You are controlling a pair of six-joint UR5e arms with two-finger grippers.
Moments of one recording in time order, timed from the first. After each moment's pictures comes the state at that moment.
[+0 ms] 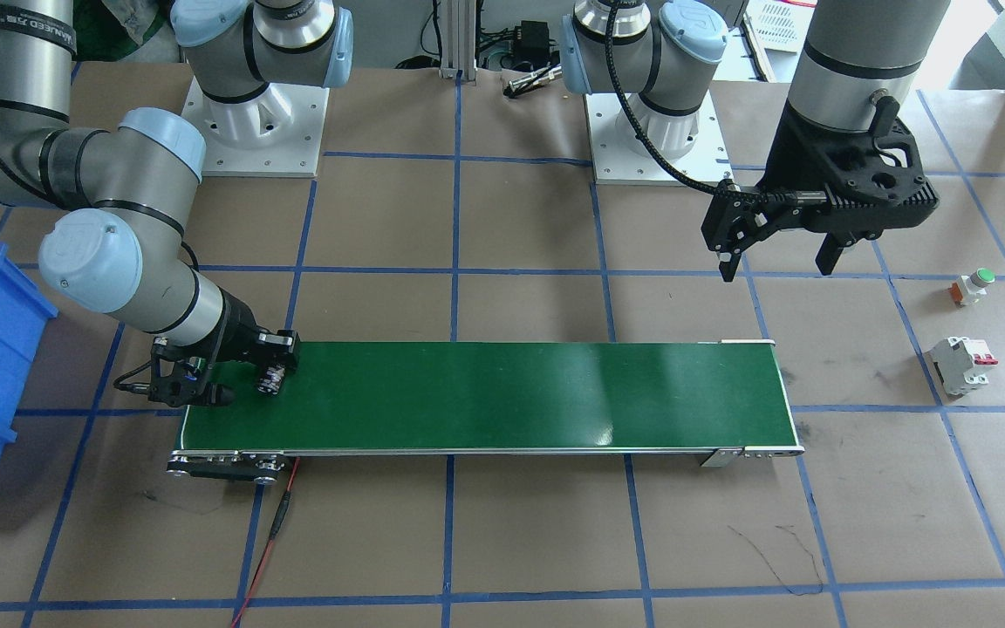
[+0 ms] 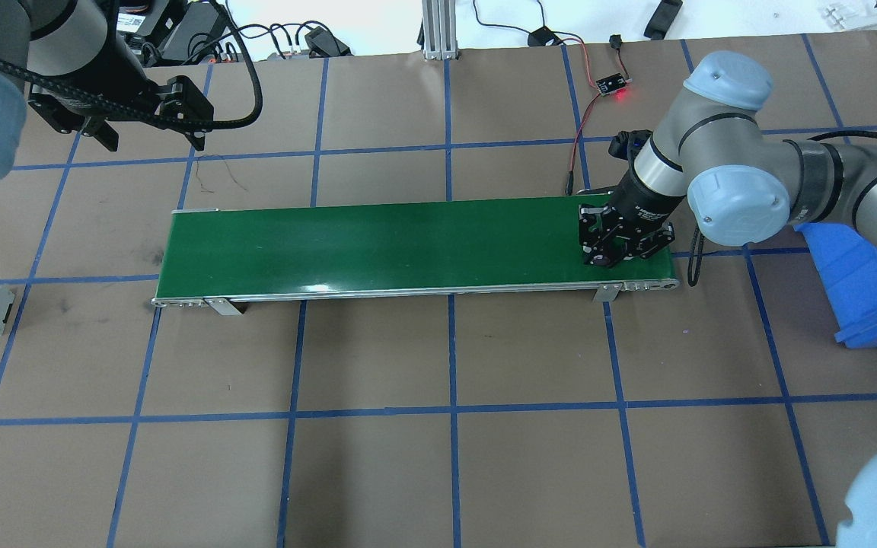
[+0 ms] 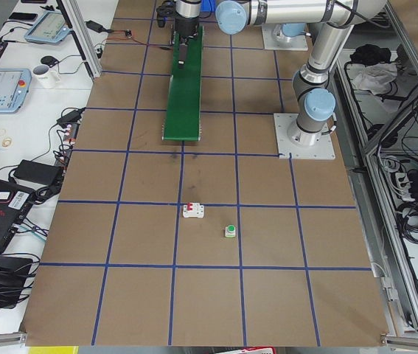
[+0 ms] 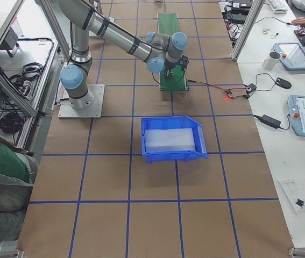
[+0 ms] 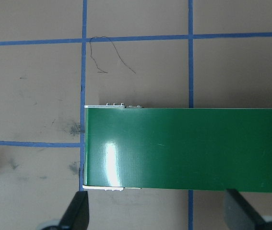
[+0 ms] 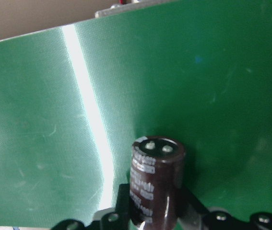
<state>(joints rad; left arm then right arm) -1.50 -1.57 -1.60 -1.35 1.67 0.06 1.48 -1.29 1.88 -1.99 -1.35 0.04</state>
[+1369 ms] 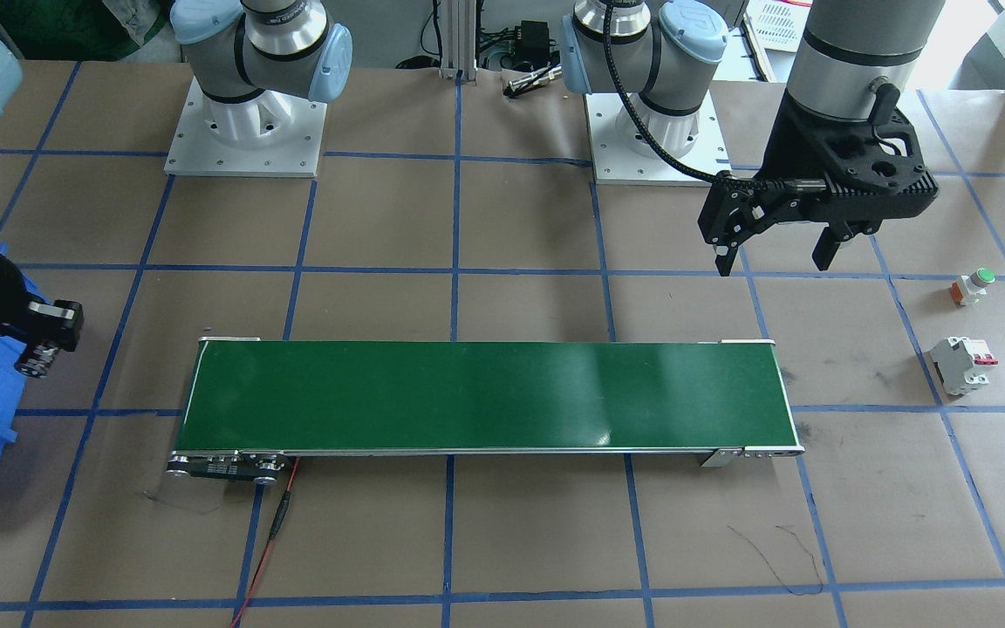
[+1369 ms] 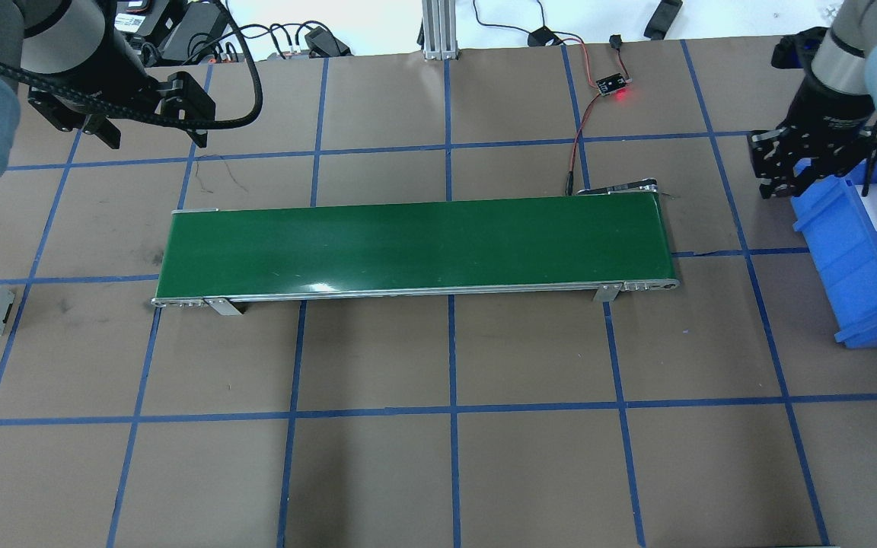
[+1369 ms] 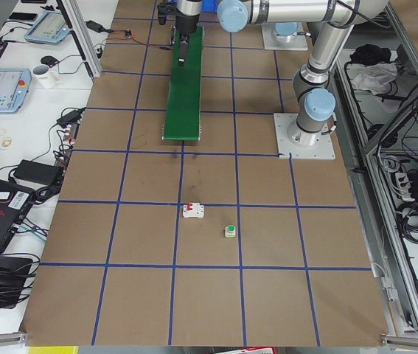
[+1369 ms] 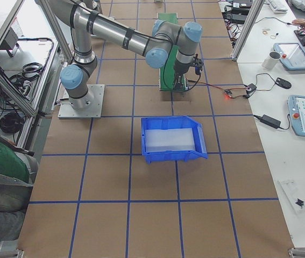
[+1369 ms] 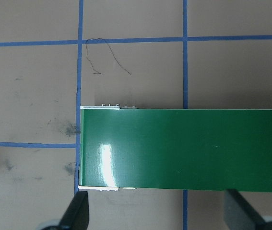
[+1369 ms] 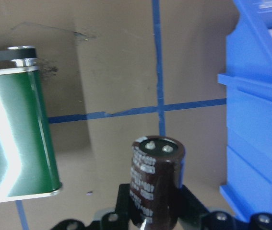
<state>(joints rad) -1.51 -1.56 -1.60 -1.35 1.65 0.05 1.26 -1.36 1.63 -1.74 -1.68 -0.21</state>
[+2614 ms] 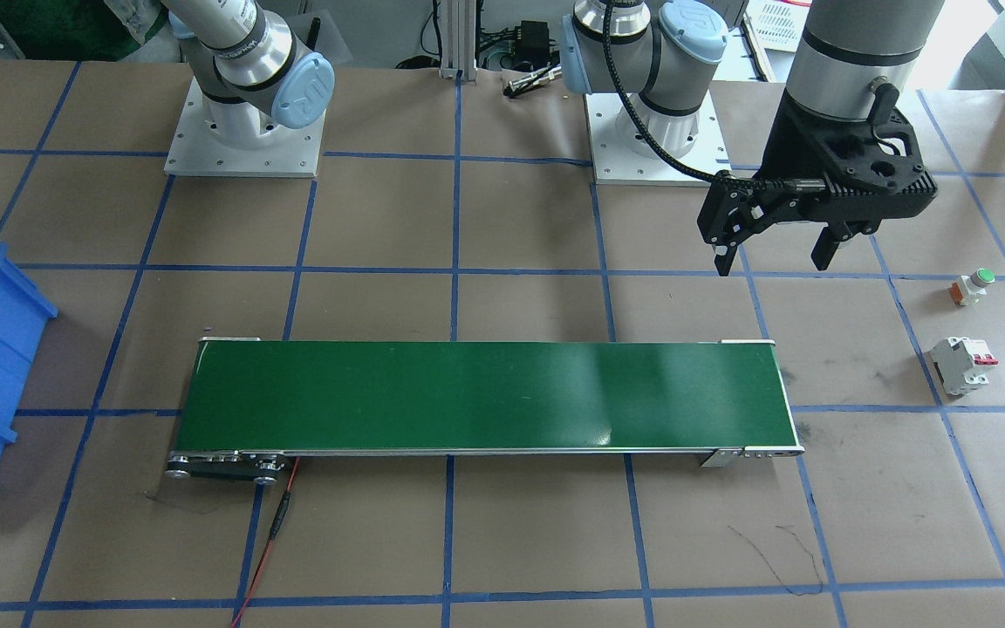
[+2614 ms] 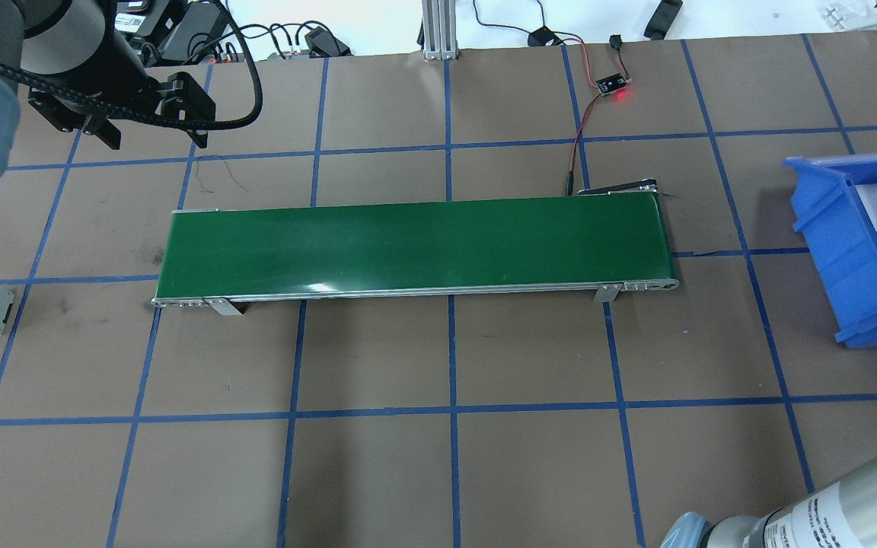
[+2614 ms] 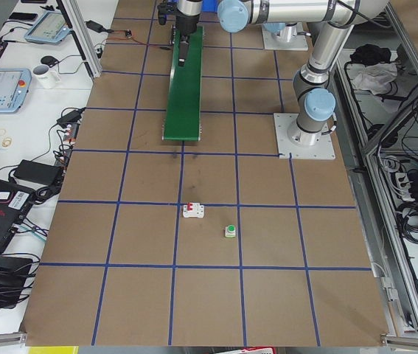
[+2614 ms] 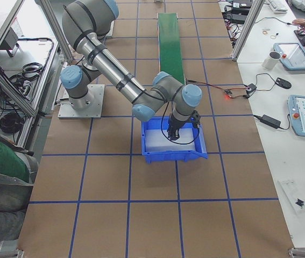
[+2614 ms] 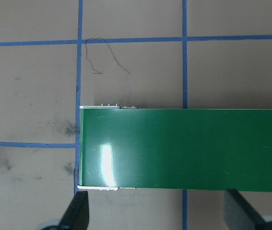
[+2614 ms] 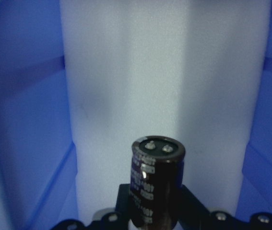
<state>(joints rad) -1.51 -1.56 -1.60 -1.35 1.65 0.05 0.90 -1.17 1.62 -1.90 -1.71 -0.72</state>
